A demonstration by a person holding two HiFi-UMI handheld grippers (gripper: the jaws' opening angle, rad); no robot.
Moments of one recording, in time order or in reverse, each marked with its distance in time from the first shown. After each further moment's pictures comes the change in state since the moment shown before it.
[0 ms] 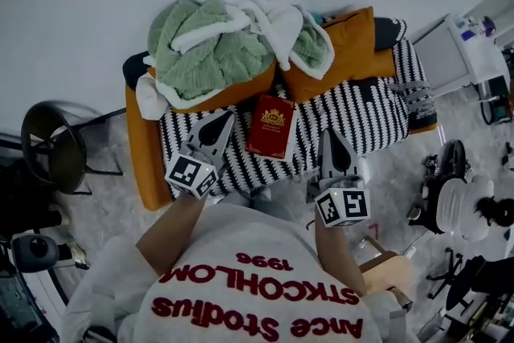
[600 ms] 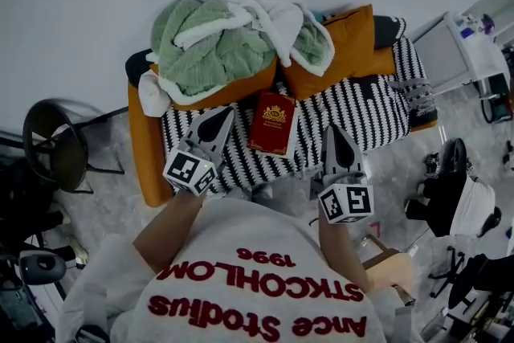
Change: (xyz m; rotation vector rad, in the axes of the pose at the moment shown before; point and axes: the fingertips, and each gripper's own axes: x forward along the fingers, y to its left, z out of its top) left arm -0.016 -0.009 0.013 0.011 -0.017 -0.016; right arm -0.016 0.004 0.005 -0.023 -0.013 -0.001
